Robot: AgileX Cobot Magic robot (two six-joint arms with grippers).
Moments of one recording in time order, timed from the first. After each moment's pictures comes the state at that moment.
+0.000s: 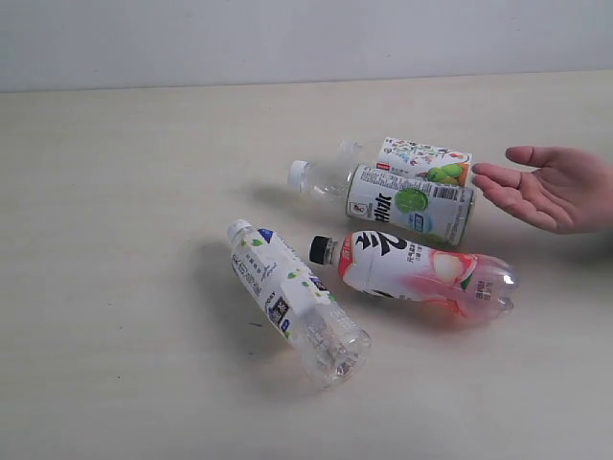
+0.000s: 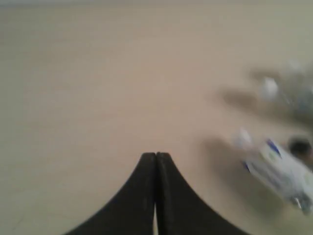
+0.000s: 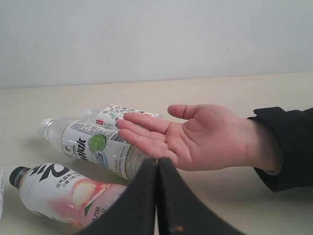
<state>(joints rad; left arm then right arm) -0.13 1.15 -1.11 -0.16 0.88 0.09 0.29 0.04 -0.01 0.09 0.26 0.03</state>
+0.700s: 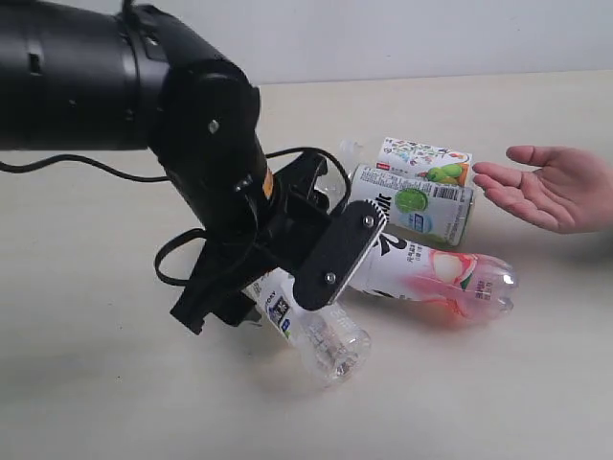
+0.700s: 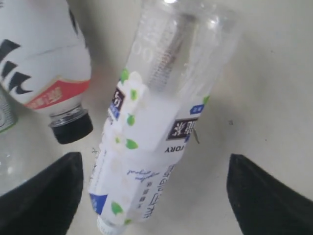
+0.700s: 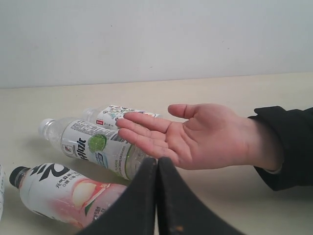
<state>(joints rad) -0.92 1.79 -1.21 0.06 0.81 1.33 0.29 0.04 -0.01 0.09 0.26 0.03</state>
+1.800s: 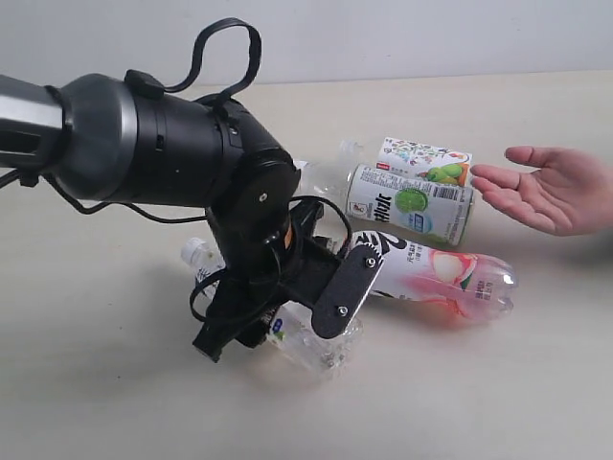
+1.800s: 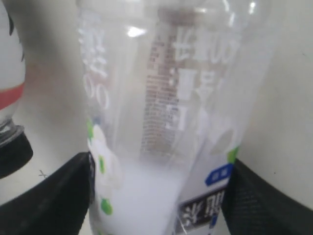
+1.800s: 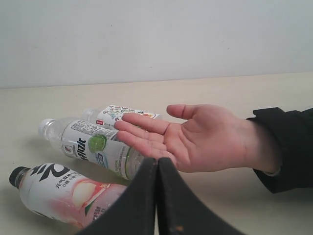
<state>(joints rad) -0.93 1.96 -1.21 0.13 0.76 1.19 0.29 0.04 -0.01 0.09 0.26 0.03</state>
